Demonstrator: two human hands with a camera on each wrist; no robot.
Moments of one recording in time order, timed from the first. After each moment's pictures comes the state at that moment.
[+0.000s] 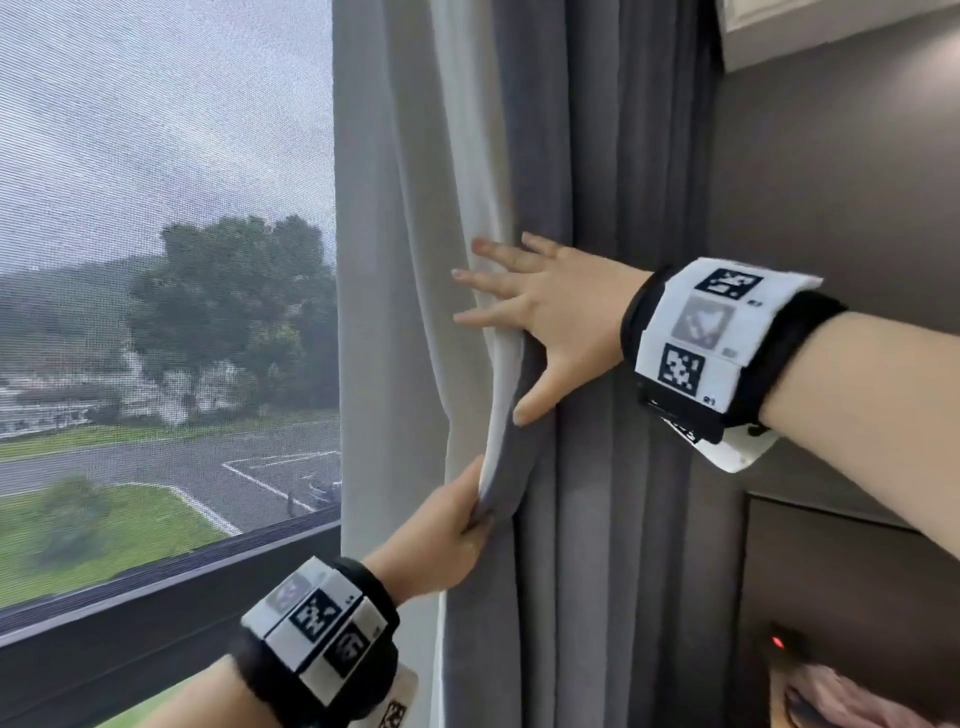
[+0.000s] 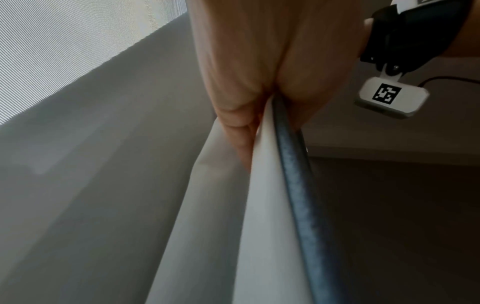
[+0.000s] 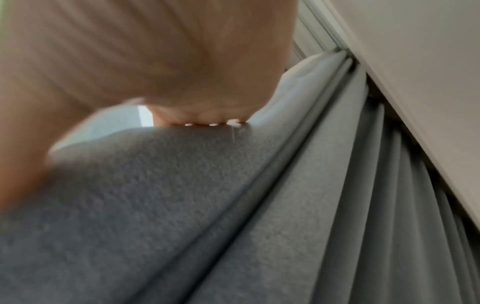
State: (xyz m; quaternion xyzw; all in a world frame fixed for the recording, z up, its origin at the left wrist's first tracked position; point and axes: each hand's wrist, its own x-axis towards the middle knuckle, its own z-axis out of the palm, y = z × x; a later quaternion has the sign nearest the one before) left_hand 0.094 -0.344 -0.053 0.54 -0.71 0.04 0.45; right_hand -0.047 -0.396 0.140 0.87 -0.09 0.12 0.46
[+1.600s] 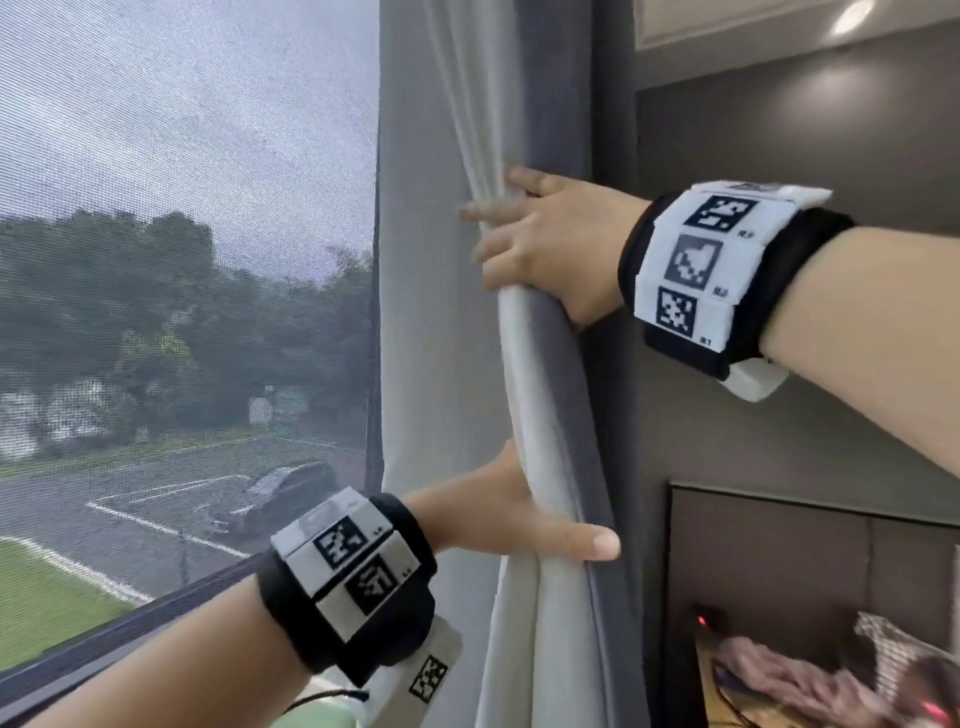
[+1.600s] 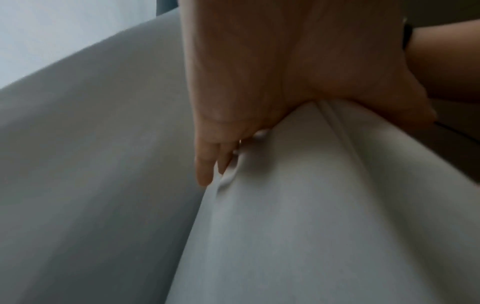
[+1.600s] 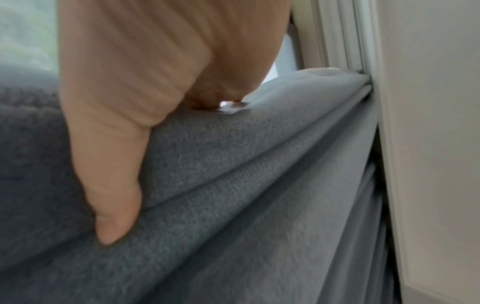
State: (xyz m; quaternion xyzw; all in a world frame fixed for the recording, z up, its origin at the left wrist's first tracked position) left_hand 0.078 -0.396 0.007 0.42 -0.83 -0.15 0.35; right_hand -0.027 -0.419 0.175 0.75 -0.18 0.04 0.63
